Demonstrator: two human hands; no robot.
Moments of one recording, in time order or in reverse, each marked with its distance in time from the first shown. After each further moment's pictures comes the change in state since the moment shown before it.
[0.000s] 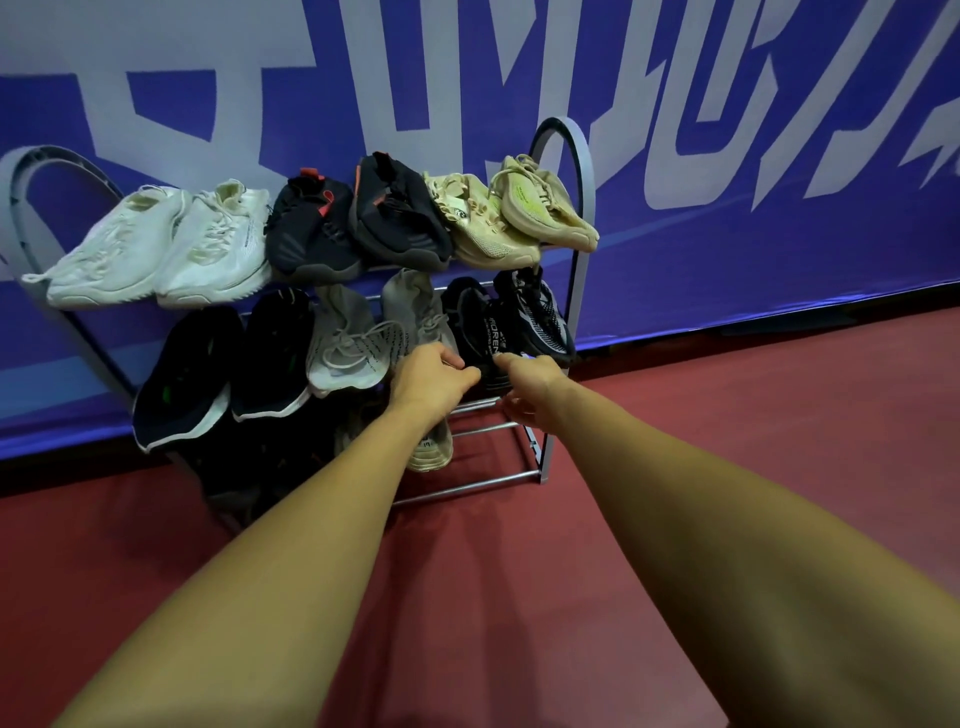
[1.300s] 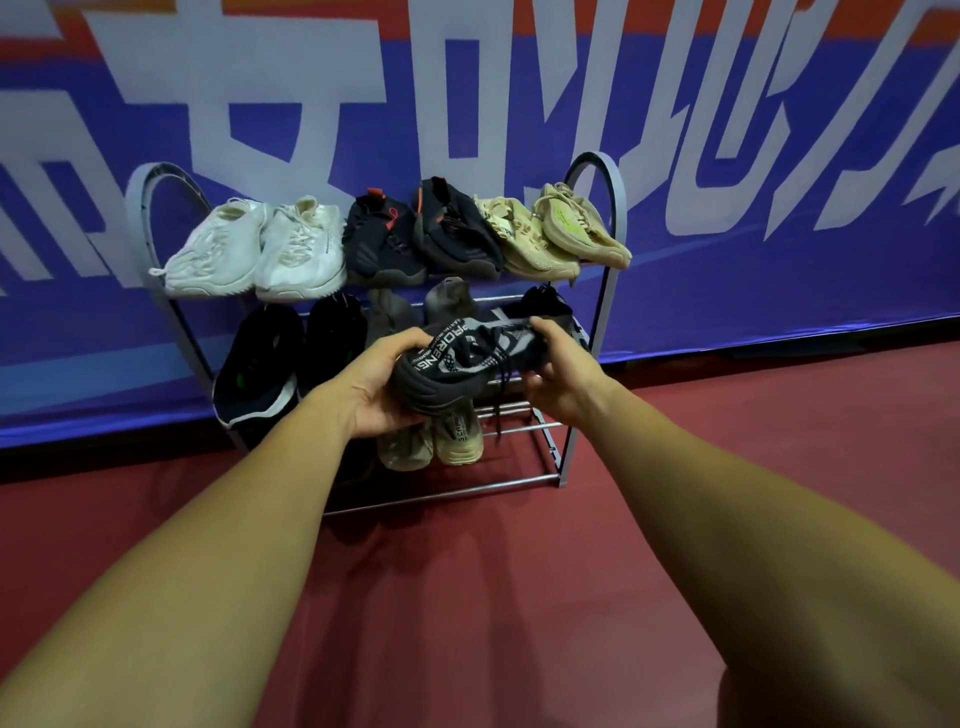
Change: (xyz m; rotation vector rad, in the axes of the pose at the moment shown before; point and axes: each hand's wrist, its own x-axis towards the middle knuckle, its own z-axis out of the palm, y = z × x) left_hand -0.056 -0.013 -0.120 -0.792 -0.461 -0.417; right_hand -0.056 -0.021 0.016 0.521 -0.115 0.024
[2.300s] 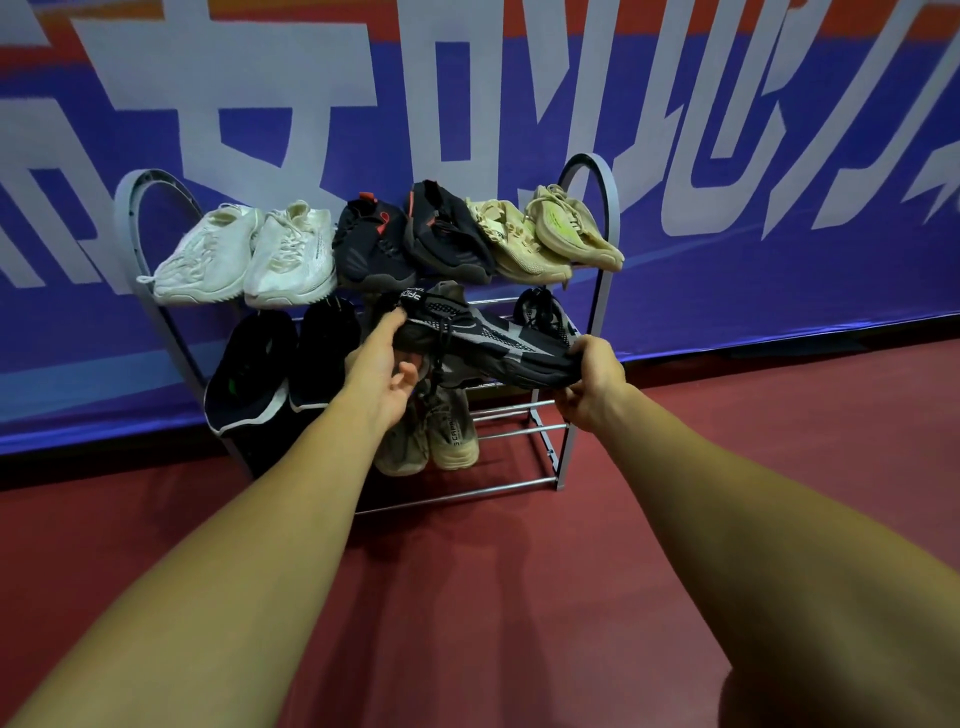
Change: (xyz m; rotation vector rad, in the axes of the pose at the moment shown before) left_hand 0.036 0.004 0.016 -0.558 0.377 0.277; right_hand -0.006 -0.014 -0.027 0.047 0.253 -0.018
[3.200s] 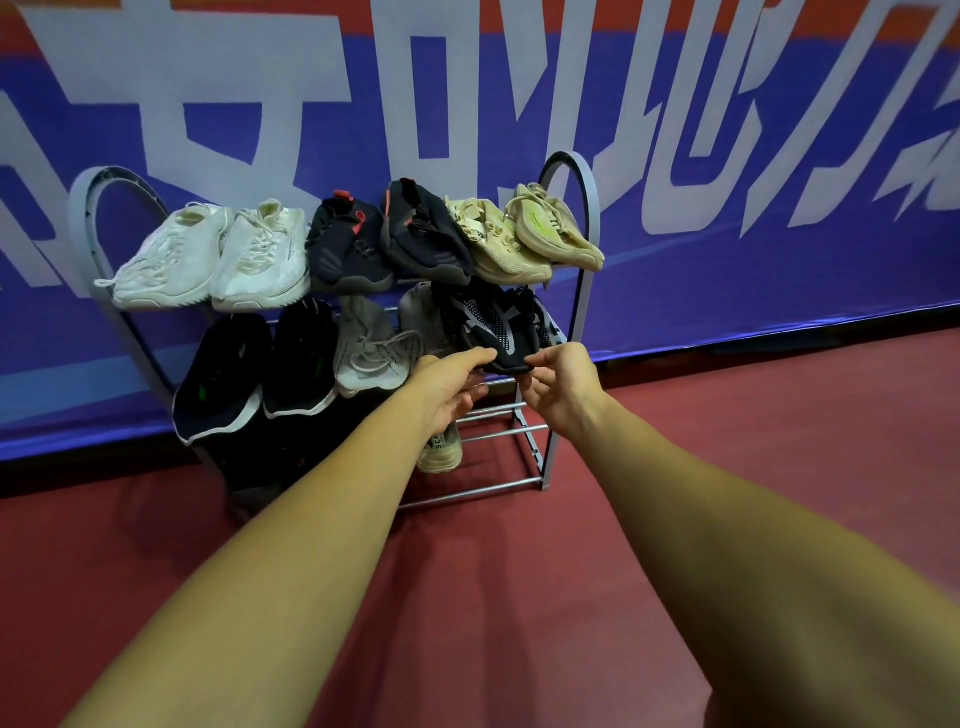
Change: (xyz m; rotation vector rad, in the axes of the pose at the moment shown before) left_hand -0.005 -0.057 0.048 0.562 -0.212 -0.096; right_hand 0.004 0.005 0.006 0.045 -0.132 -0.027
